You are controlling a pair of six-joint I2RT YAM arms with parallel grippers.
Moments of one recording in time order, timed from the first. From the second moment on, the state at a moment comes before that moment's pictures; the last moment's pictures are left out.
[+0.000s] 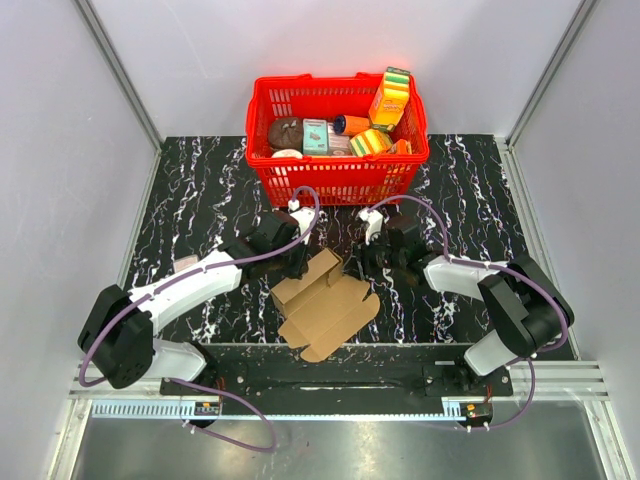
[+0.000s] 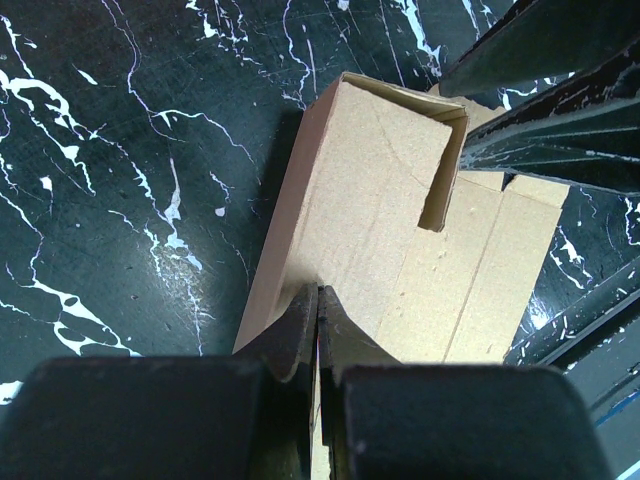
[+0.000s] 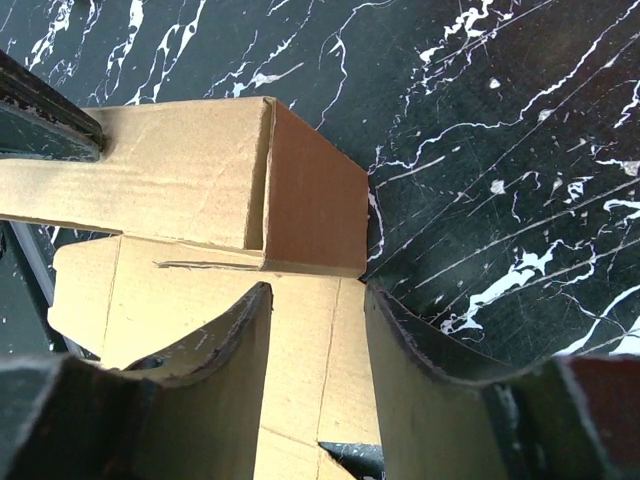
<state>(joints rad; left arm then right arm) -0.71 1.34 0.88 -0.39 0.07 -0.26 0.55 1.55 0.65 0.32 -0.51 0.18</state>
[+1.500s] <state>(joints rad) -0.71 1.36 0.91 -0.40 0.08 -0.27 0.55 1.69 0.65 0.55 -0.60 0.14</state>
